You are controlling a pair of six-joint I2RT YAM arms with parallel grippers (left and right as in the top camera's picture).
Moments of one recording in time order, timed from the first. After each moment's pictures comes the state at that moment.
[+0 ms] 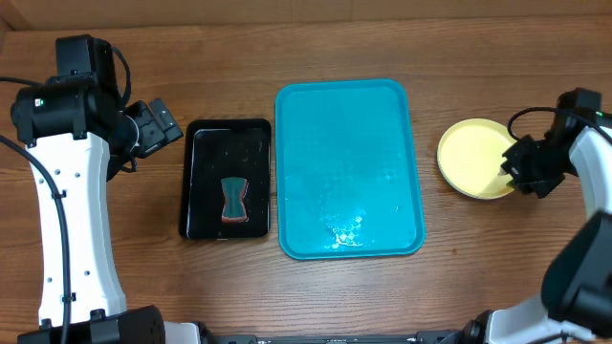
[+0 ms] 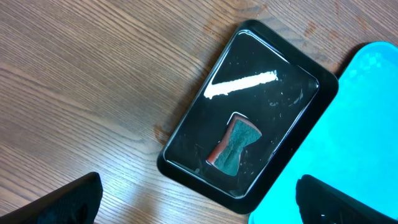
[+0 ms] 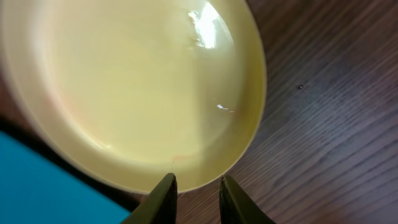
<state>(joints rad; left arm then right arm) 0.16 1.58 1.78 -1.47 -0.03 -0.43 -0.35 1.72 1.30 -1.05 -0.17 0.53</state>
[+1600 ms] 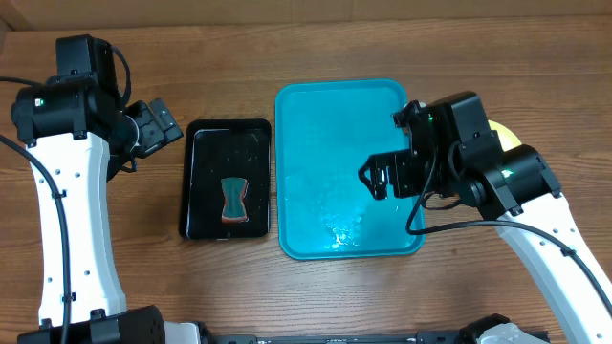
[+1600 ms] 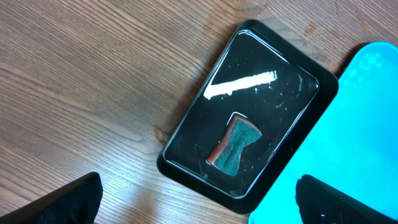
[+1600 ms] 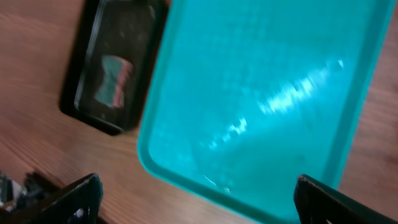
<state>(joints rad) 0.16 1.58 1.78 -1.47 -0.03 -0.43 0.39 1.31 1.30 -1.04 -0.31 0.23</state>
